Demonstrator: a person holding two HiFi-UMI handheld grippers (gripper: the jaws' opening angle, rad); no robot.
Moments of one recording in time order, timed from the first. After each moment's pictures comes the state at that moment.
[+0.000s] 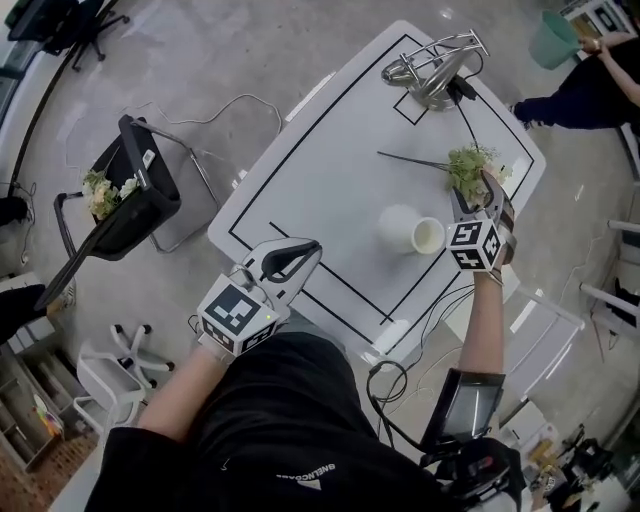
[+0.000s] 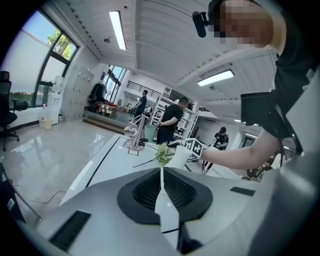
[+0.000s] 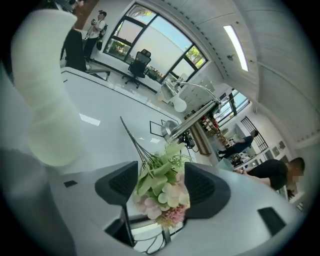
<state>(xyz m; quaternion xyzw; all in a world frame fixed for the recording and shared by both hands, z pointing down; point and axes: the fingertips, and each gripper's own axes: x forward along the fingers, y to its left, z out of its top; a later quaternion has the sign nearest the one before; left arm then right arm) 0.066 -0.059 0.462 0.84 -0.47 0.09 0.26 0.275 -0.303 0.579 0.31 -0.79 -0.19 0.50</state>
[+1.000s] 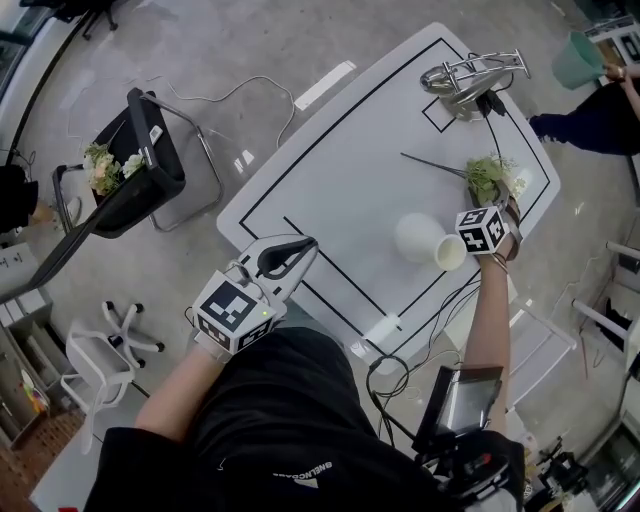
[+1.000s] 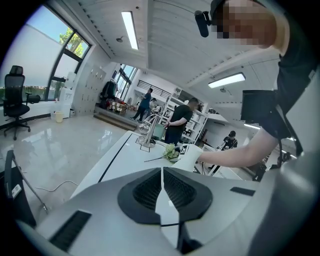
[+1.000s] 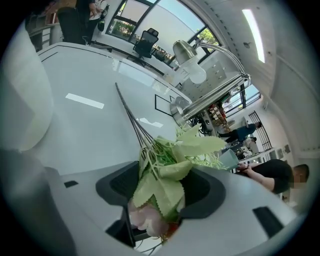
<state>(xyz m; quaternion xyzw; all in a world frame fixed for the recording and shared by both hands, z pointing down) 0.023 -0.049 0.478 0.80 -0.51 0.08 0.30 0.278 -0.344 0.654 0.28 -0.74 -0.17 0.59</state>
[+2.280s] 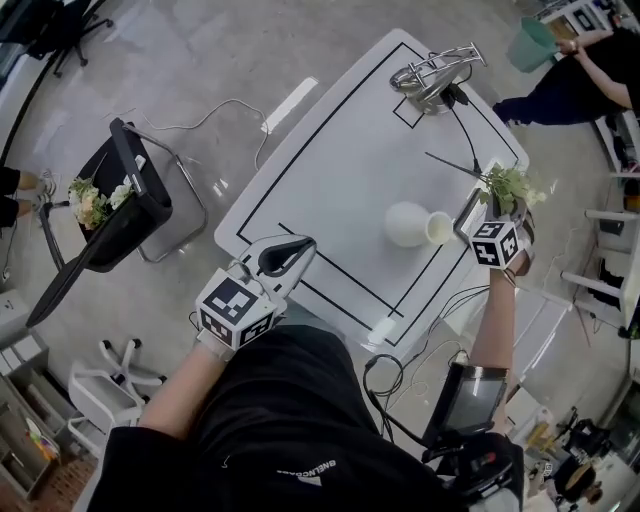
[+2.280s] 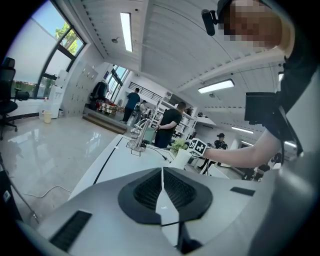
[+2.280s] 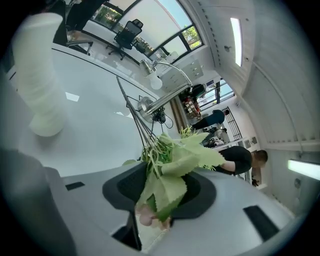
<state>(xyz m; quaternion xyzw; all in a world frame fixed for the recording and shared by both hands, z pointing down) 0.019 -0.036 0.459 0.84 -0.46 0.05 0.28 0.353 -0.312 0.531 0.41 -0.66 -0.20 0.59</state>
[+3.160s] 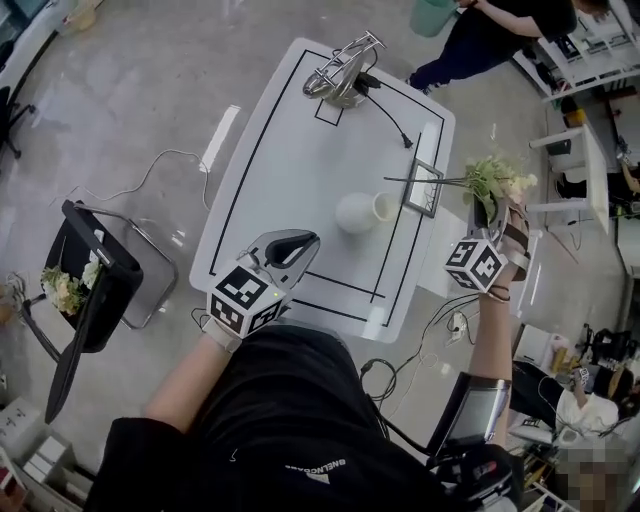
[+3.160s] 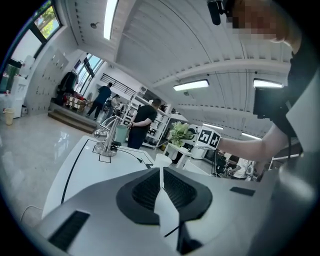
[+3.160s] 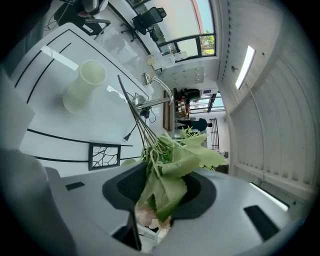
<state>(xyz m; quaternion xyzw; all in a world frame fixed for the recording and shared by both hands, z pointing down) 0.080 -0.074 0.436 0.92 -0.30 0.06 0.25 0.378 -0.204 0.385 0.43 -0.53 -0.33 0.65</state>
